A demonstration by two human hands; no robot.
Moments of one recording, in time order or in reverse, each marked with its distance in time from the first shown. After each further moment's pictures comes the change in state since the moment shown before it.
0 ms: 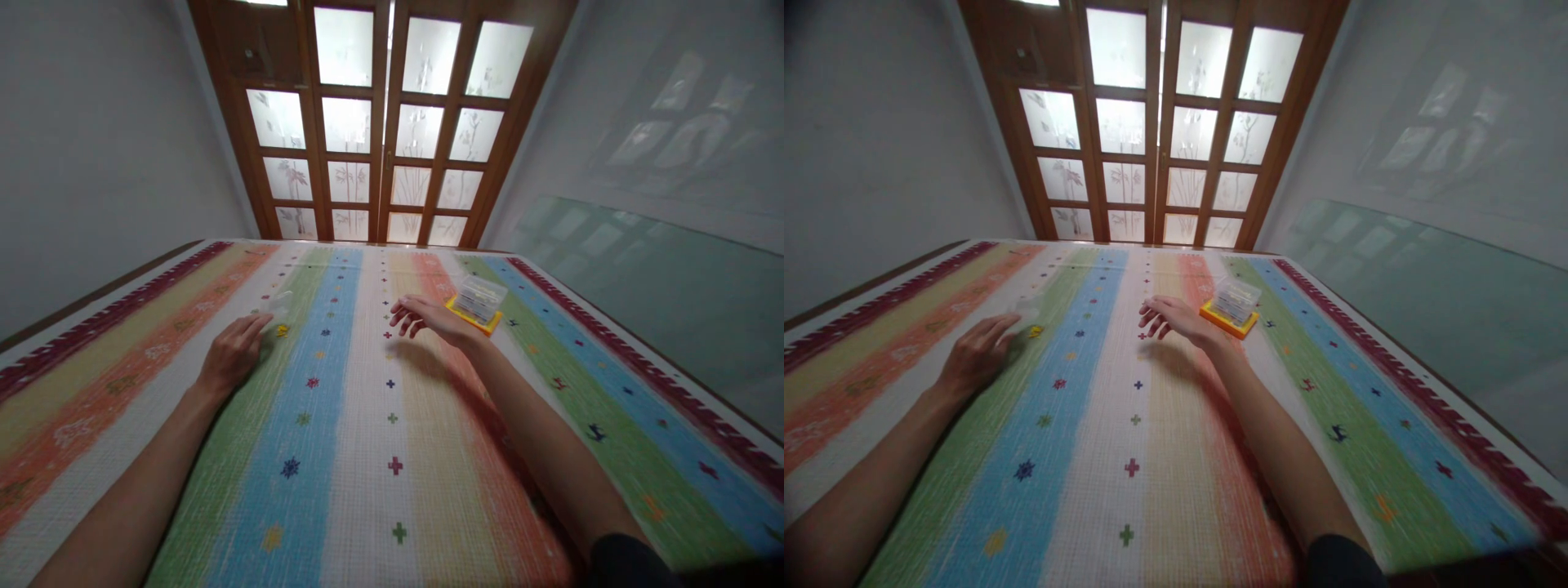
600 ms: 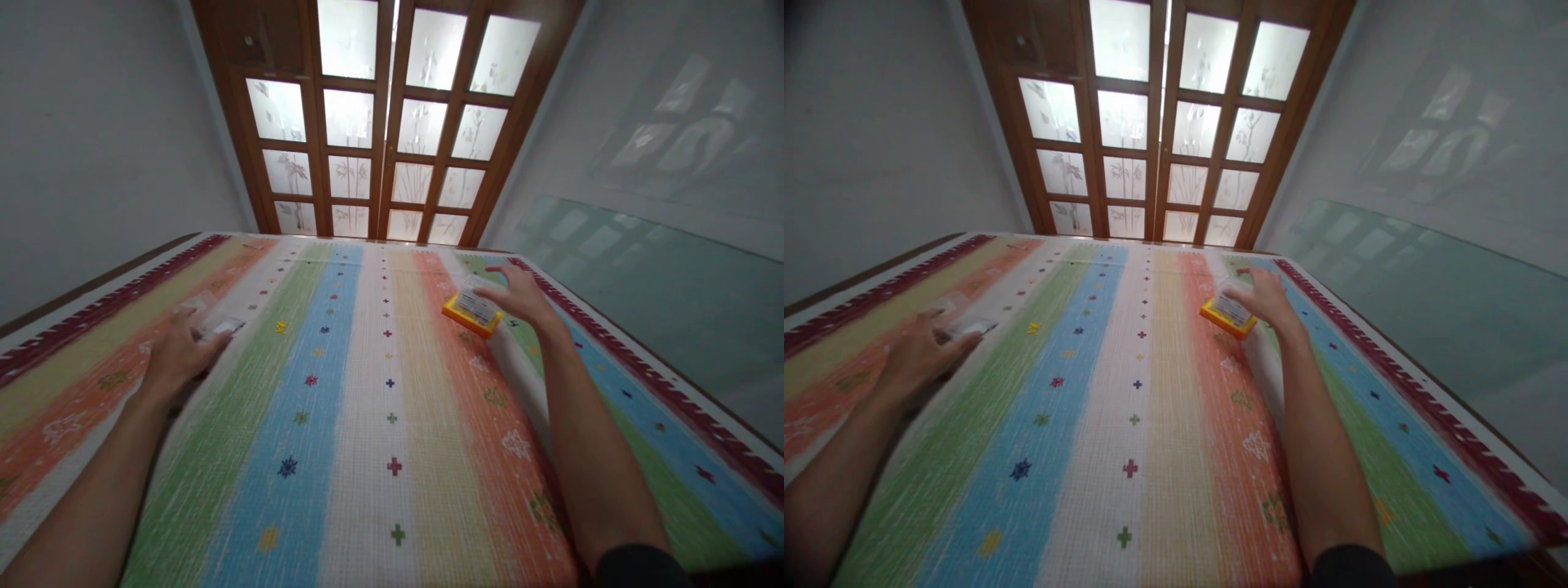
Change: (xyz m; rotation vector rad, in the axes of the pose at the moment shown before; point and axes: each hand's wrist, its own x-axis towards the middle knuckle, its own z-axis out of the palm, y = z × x) left_hand -0.001 -0.017 -0.054 0.113 -0.290 -0.711; right_hand -0.043 0.017 -0.137 -1.092 0.768 -0.110
